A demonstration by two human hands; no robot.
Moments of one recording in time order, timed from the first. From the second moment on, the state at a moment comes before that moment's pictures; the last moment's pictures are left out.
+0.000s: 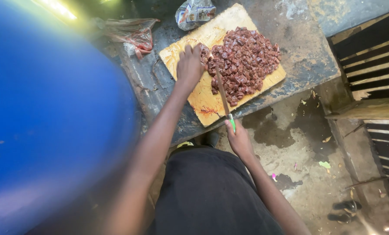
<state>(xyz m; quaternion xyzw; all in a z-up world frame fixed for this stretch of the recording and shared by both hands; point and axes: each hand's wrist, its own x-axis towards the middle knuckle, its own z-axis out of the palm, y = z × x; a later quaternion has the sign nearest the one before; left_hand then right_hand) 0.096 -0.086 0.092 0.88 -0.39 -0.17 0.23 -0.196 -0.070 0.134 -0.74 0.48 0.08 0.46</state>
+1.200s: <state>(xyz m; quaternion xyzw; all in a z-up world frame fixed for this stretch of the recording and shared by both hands) 0.058 -0.005 0.040 0.89 -0.19 -0.18 0.38 -0.109 -0.094 0.142 -0.82 0.37 0.10 0.43</state>
